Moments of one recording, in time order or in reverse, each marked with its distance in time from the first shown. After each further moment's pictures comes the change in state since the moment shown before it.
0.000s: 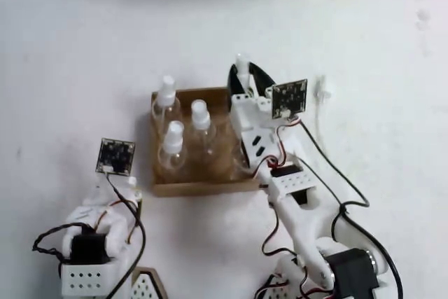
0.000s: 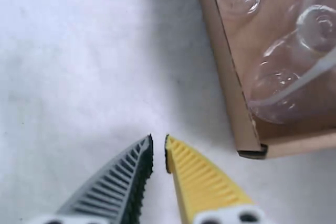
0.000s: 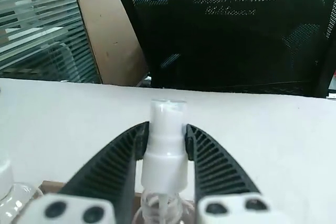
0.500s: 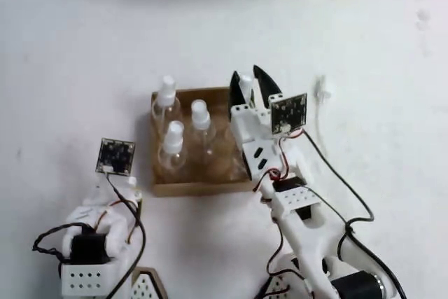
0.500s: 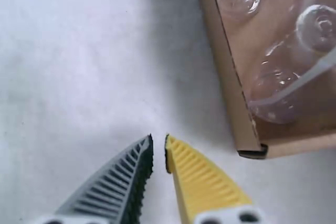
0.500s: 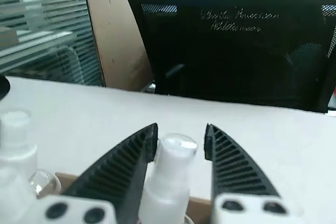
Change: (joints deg) left arm 0.0 0.0 0.0 0.0 0.0; right arm -1.1 -9.4 6.7 0.8 3.5
